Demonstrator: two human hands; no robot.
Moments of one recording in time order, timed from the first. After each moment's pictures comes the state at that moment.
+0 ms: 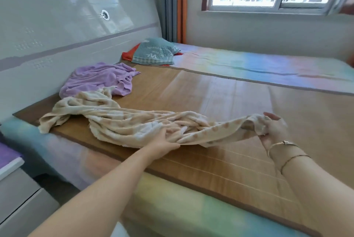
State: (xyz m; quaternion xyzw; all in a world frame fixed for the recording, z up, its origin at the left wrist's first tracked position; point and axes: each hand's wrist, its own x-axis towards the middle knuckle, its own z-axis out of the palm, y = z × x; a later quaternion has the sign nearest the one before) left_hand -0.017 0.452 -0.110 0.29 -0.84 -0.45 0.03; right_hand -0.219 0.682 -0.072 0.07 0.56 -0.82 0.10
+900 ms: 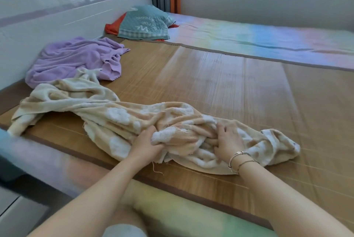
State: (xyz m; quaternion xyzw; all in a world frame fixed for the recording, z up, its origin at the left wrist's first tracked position) left_hand -0.038 0.363 -0.185 0.29 -0.86 -0.40 0.09; right_hand -0.207 0.551 -0.200 -0.29 0.95 -0.05 0.09
